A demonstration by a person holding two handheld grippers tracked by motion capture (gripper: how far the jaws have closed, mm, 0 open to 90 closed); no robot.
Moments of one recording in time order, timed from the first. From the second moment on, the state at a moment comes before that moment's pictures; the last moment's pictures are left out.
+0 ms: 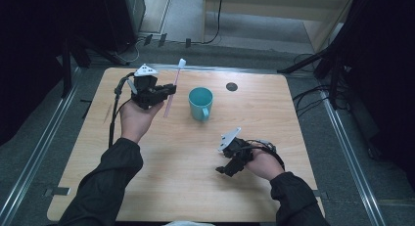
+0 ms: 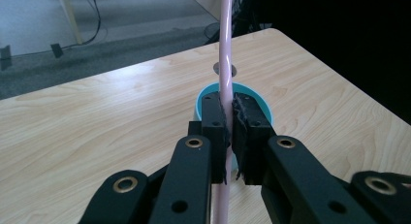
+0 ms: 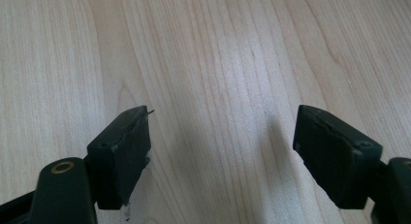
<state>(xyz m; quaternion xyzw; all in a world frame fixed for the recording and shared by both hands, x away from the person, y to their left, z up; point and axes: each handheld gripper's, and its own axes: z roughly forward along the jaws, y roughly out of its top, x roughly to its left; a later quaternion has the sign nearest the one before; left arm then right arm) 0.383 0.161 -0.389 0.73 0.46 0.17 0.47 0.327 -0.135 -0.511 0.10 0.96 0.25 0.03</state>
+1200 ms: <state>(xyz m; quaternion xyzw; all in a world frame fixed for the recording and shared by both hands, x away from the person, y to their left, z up) 0.448 0.106 -0.368 0.75 0.44 0.17 0.47 0.327 -0.133 -0.511 0.10 0.96 0.25 0.03</state>
